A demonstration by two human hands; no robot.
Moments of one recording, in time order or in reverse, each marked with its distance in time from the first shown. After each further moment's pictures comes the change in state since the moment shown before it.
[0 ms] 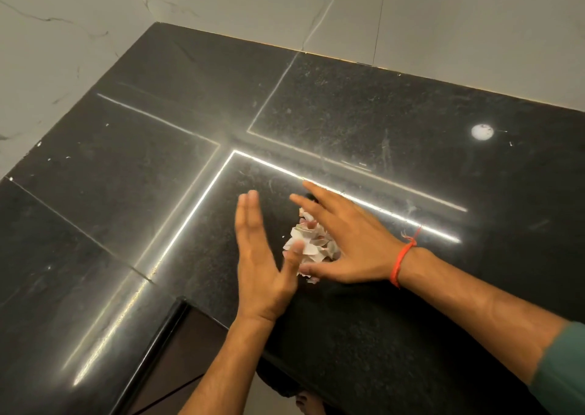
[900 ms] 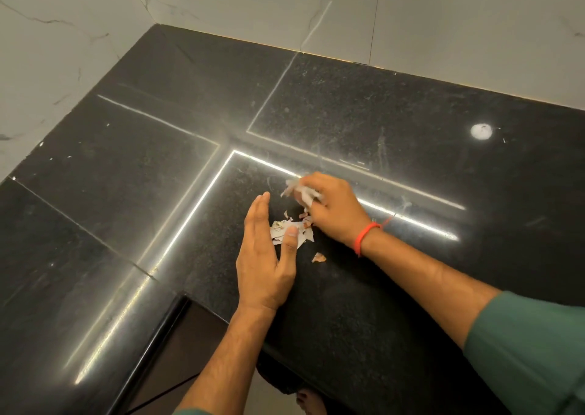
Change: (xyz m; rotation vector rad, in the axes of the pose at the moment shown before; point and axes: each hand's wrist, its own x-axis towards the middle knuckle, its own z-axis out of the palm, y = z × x) left_hand 0.001 -0.005 0.006 0.144 -0.003 -0.088; right_hand 0.048 0.003 0.016 0.447 0.361 0.163
